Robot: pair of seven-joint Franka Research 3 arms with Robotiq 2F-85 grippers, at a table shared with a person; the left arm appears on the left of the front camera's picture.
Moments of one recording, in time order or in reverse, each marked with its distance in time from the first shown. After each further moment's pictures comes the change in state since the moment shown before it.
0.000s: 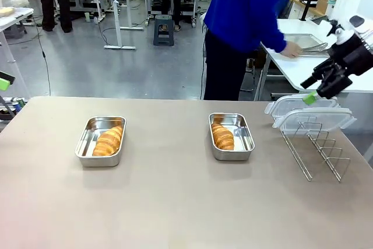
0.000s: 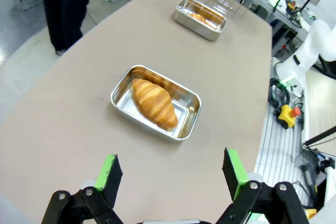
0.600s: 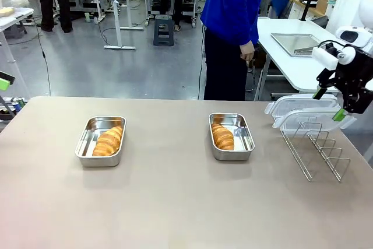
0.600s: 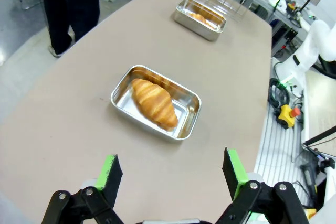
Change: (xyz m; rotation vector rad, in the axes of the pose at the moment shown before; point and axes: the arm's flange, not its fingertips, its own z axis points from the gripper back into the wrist) left arm 0.000 0.000 0.000 0.000 0.000 0.000; right arm -0.012 -0.005 -0.002 0.071 0.351 0.447
